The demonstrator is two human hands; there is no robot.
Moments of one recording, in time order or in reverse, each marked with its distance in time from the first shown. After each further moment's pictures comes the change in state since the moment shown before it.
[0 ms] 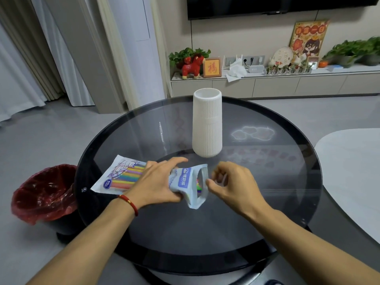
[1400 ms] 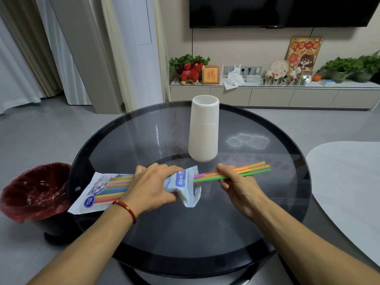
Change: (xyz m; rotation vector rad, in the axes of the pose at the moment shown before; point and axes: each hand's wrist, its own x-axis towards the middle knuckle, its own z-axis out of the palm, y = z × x) left_hand -0.007 0.002 0.008 0.142 0.066 -0.140; right_hand 0.025 0.031 0.001 1.319 0.027 0.524
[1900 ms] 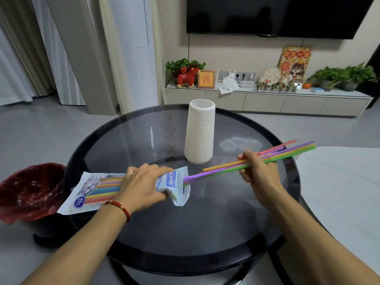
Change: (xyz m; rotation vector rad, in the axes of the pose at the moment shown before) left_hand -0.002 -0.014 0.002 0.059 0.006 -0.029; right_hand -0.003 -0.052 -0.021 -0.231 0.218 -0.277
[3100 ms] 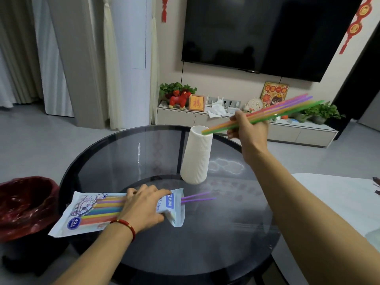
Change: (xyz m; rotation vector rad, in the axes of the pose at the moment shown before) left_hand 0.000 -0.003 0.009 0.059 -0.071 -0.053; right_hand 0.038 -0.128 0.081 -0.160 0.029 -0.419
